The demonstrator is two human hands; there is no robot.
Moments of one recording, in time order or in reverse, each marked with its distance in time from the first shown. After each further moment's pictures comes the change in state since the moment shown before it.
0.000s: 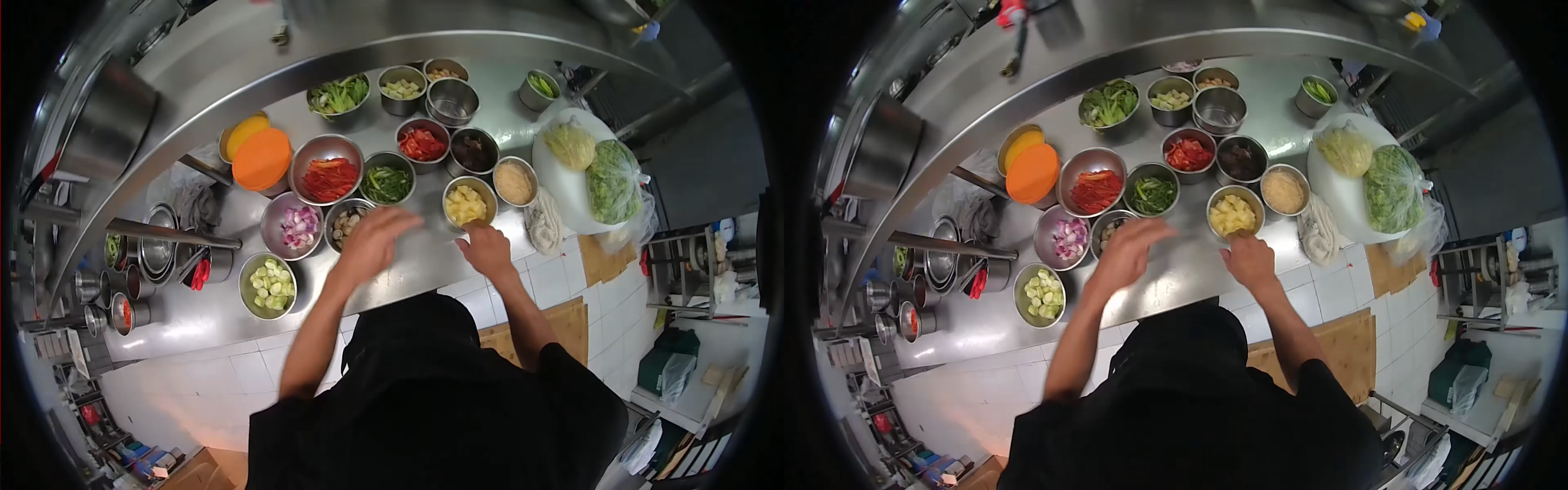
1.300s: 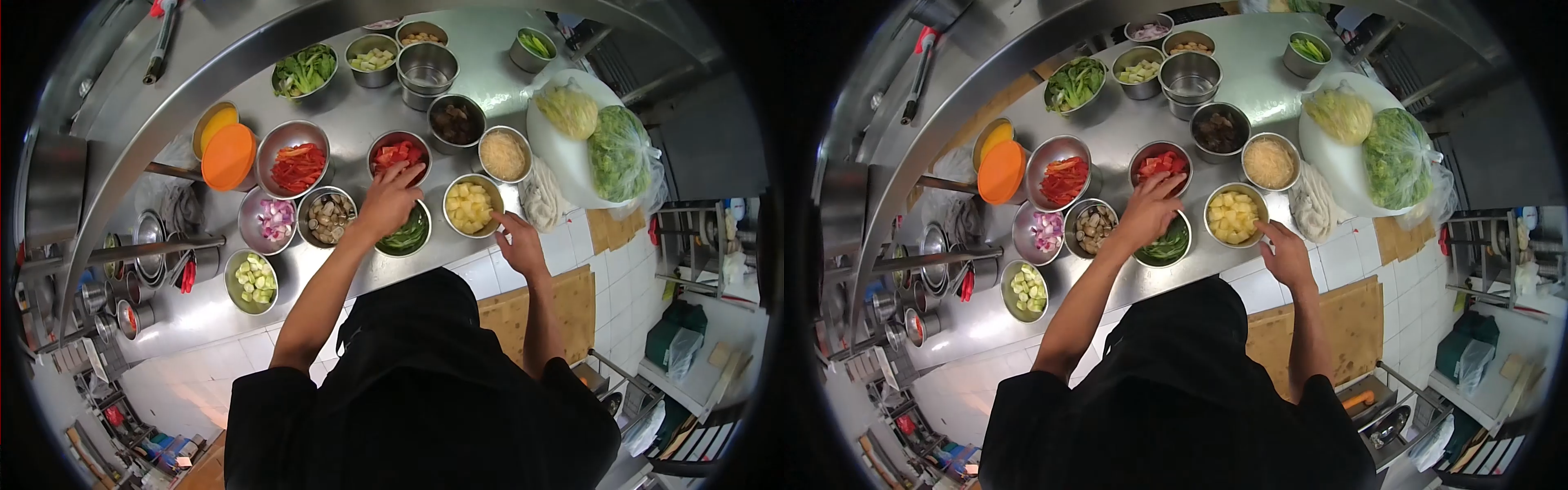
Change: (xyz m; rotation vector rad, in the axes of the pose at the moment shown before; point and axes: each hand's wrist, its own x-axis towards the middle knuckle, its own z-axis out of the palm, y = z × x) left_hand 0.044 -0.044 0.097 0.227 -0.302 -0.075; right_hand -0.036 0.100 -0.001 0.472 0.114 -0.008
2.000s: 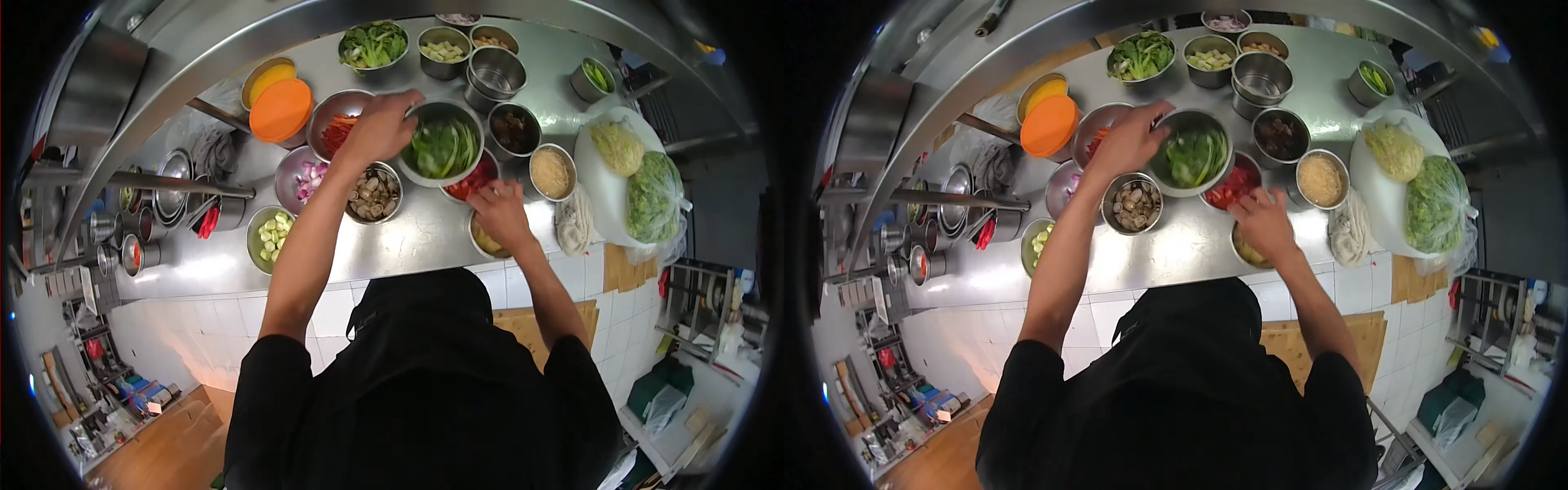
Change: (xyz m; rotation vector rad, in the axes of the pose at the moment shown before) left_hand 0.010 -0.037 -0.134 -0.160 0.237 -0.279; right_hand 0.080 -0.066 0.057 -0.554 0.000 -0.685
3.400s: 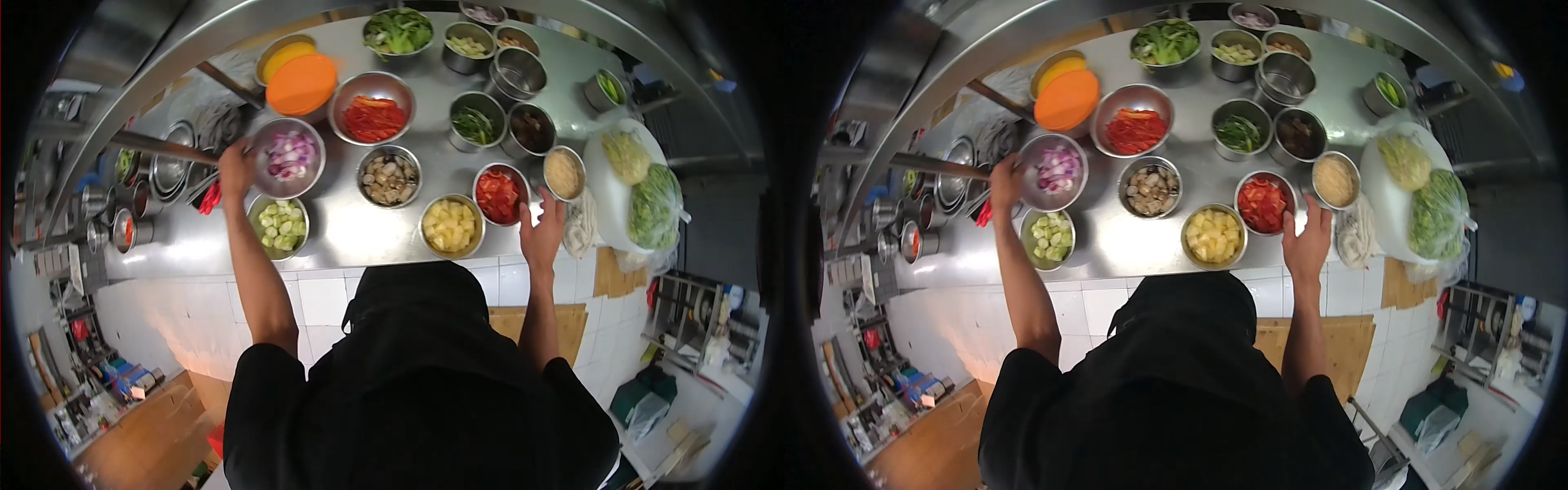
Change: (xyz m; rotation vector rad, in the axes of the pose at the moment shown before) left_hand -0.194 -0.196 -0.109 0.306 0.373 -0.544; right_hand -0.034 -0.024 -0.028 0.263 0.346 0.720
